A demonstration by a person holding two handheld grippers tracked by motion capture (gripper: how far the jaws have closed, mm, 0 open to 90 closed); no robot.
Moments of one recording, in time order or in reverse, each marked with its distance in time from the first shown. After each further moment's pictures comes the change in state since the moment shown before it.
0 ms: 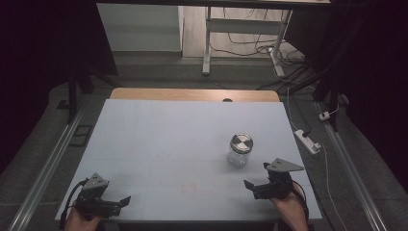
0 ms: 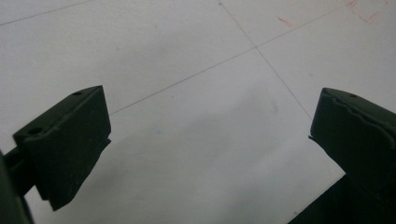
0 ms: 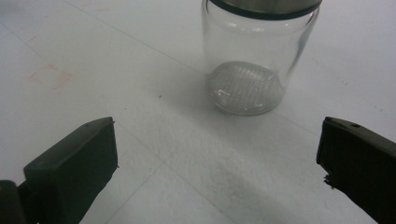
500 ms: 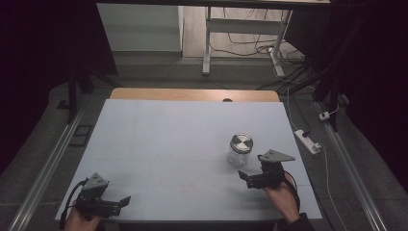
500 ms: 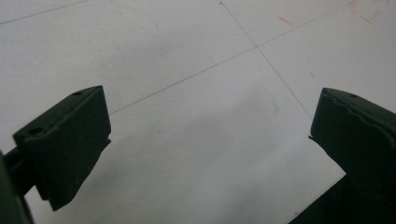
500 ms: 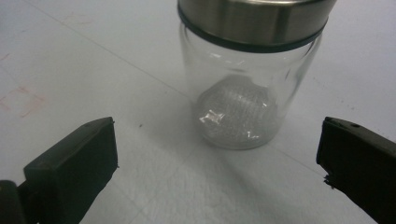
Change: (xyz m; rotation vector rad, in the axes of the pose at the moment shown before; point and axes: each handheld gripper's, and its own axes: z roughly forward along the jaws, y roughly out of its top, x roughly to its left) left arm 0.000 0.000 0.000 0.003 0.002 -0.001; right arm -0.010 0.014 0.031 -0.015 -0.009 0.014
